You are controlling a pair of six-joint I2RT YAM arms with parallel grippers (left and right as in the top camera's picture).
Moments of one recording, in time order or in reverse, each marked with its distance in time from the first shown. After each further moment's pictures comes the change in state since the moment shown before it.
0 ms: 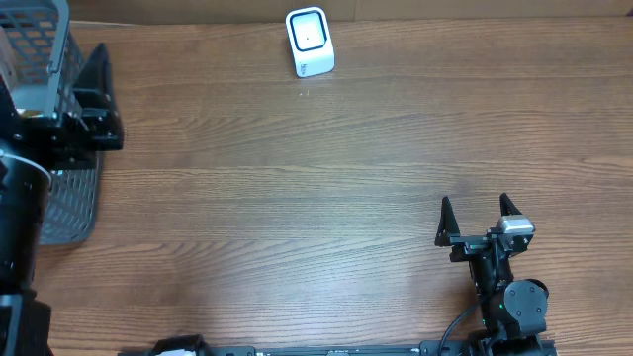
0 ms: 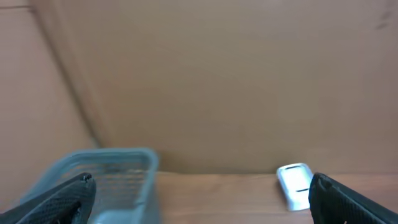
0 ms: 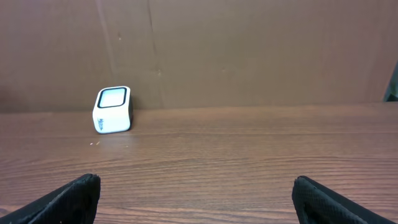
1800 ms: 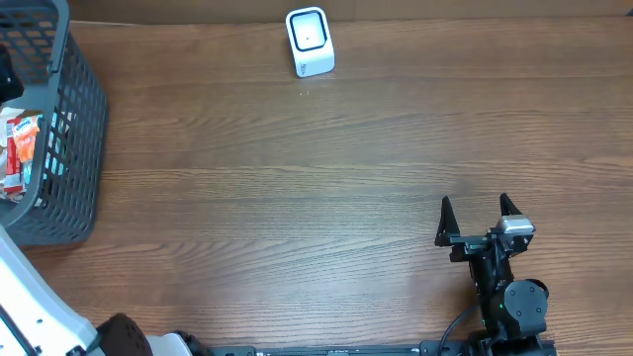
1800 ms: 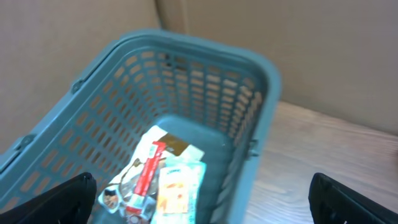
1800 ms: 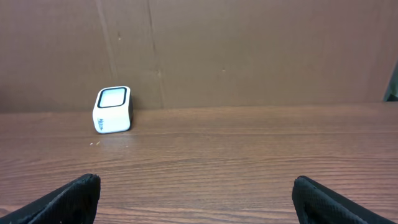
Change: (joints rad) left arm 0.507 0.443 0.005 -0.018 0.131 0.030; right arm 0.000 0.000 0.000 0.000 0.000 0.000
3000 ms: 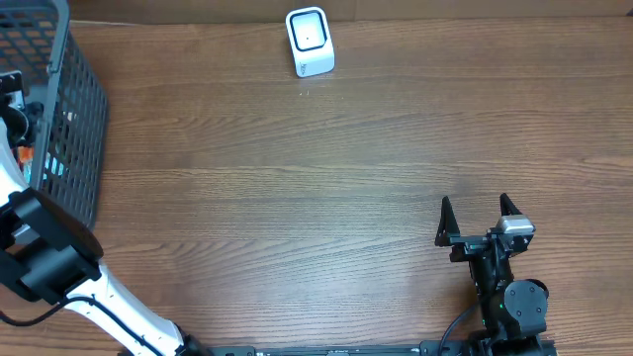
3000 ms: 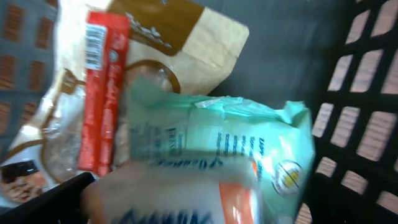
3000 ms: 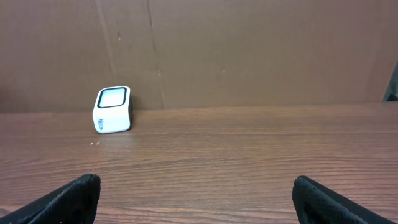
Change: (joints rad) left arm 0.020 0.594 0.000 -0.047 -0.111 0.188; right arm 0.000 0.000 0.000 0.000 0.000 0.000
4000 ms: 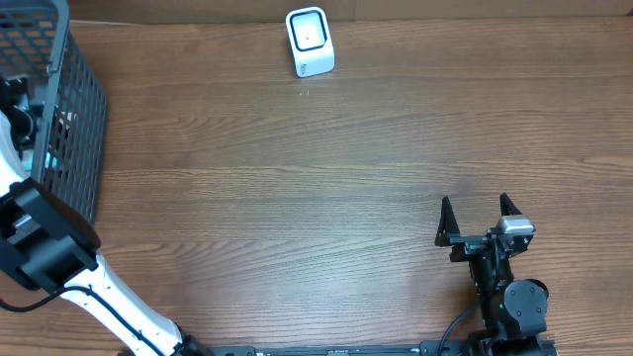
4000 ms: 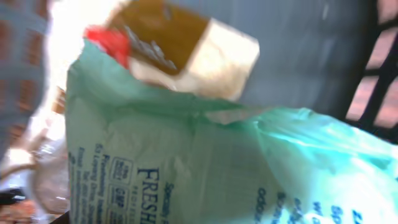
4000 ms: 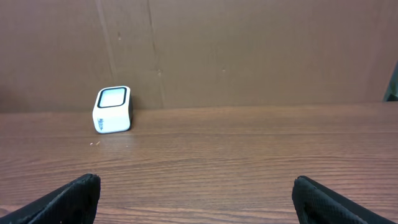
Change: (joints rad) left arm 0.002 0.084 0.091 0.005 0.003 -0.010; right arm 0.000 0.000 0.000 0.000 0.000 0.000
